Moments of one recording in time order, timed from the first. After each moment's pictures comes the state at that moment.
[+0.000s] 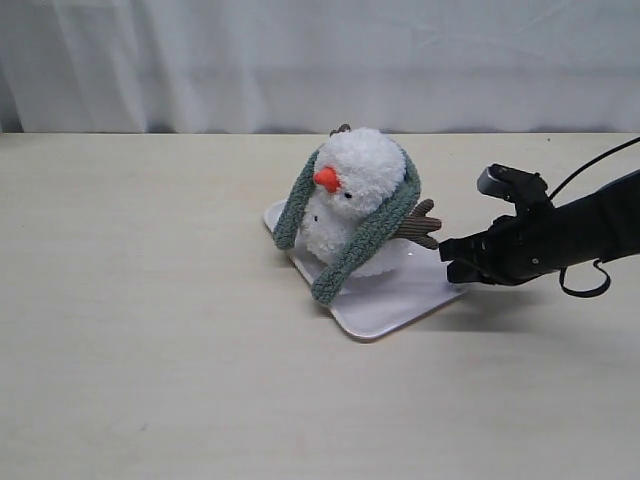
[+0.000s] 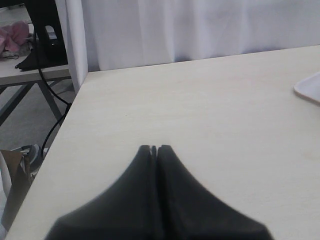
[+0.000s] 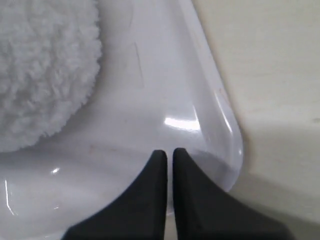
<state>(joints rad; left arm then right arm) 0.00 0.00 0.00 0.04 0.33 0.10 0.01 1.99 -0.99 1.18 0.50 -1.13</state>
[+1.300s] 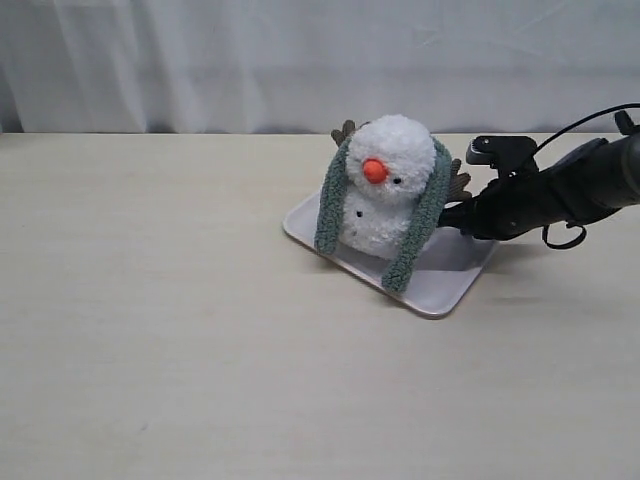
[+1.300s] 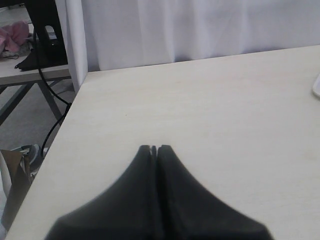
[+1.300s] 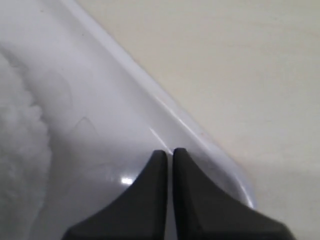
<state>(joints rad) 0.00 0.00 0.00 0.04 0.33 0.10 0.04 2.16 -1.26 0.93 0.21 -0.95</state>
